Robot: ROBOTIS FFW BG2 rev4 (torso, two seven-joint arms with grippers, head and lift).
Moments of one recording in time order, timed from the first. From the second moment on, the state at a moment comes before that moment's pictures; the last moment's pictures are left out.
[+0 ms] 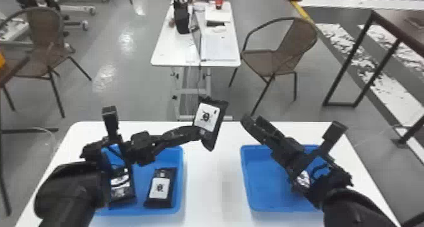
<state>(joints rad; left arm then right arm) -0.35 0.07 0.02 -0.94 0.21 0.03 -1.28 0.01 -0.08 -0.05 -1.52 -0.62 0.29 0.67</state>
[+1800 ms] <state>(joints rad) -0.14 0.06 0.17 -1.11 0.35 0.07 -0.94 -0.05 -0.08 -0.16 -1.36 -0.51 0.30 0.70</state>
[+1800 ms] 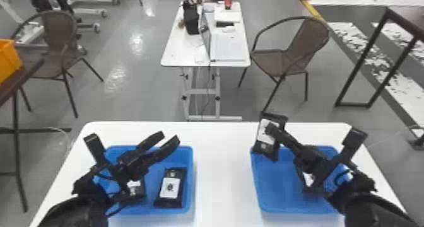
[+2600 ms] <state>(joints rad) -0.04 0.05 0.27 -1.22 0.29 0.14 -0.83 -0.19 -0.16 -0.26 -1.07 -0.22 0.45 0.65</state>
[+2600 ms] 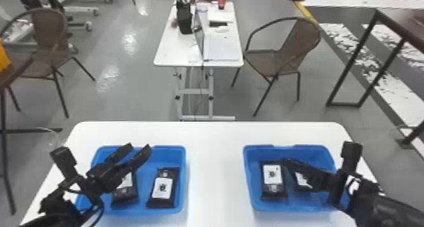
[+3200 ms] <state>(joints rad) -0.08 0.03 0.22 -1.37 -0.04 0.76 -0.78 -0.01 -0.08 -0.35 -1.50 -0.34 0.42 0.58</state>
